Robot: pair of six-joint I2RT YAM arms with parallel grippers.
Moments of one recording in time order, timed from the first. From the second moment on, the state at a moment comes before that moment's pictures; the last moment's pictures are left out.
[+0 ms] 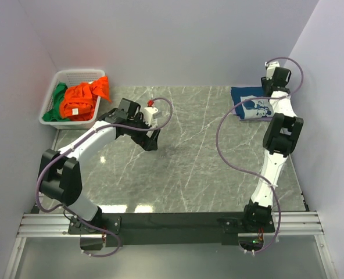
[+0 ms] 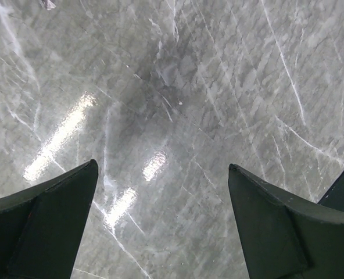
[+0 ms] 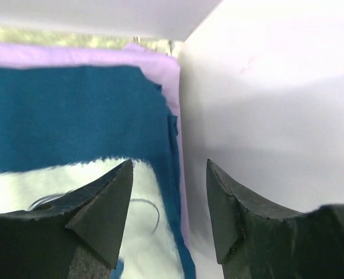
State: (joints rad) left arm -0.42 1.58 1.21 -0.58 0.45 0.22; right arm -0.28 2.43 2.12 -0.23 0.11 -0.46
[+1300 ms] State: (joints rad) left arm -0.30 1.56 1.26 -0.63 0.50 0.22; right arm -0.38 2.26 1.89 -0.35 -0.11 -0.12
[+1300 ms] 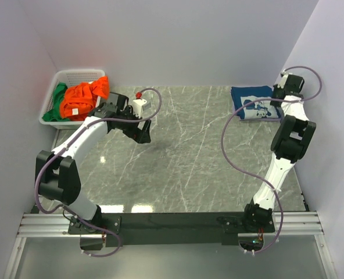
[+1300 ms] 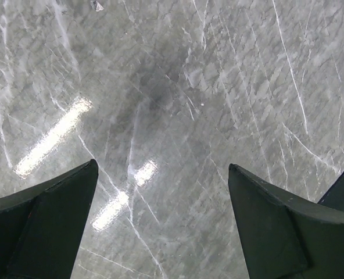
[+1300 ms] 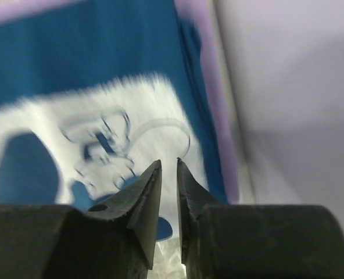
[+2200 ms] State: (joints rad) left arm -0.29 1.68 1.33 -0.66 0.52 0.22; right arm -0.30 2.59 2.33 -0.30 0.00 -0.37
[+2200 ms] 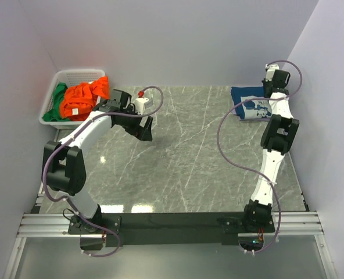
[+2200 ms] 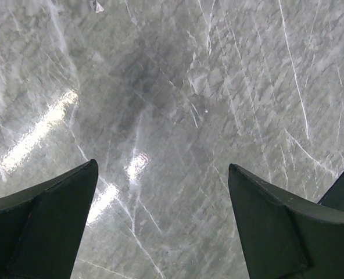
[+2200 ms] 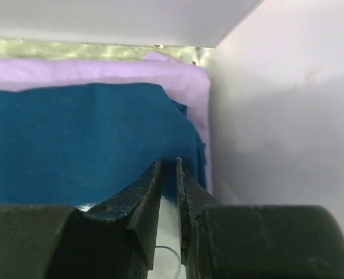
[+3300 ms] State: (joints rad) left arm -0.15 1.45 1.43 -0.61 0.26 0.04; right arm -0.13 2.01 1.96 -0.35 0.12 -0.42
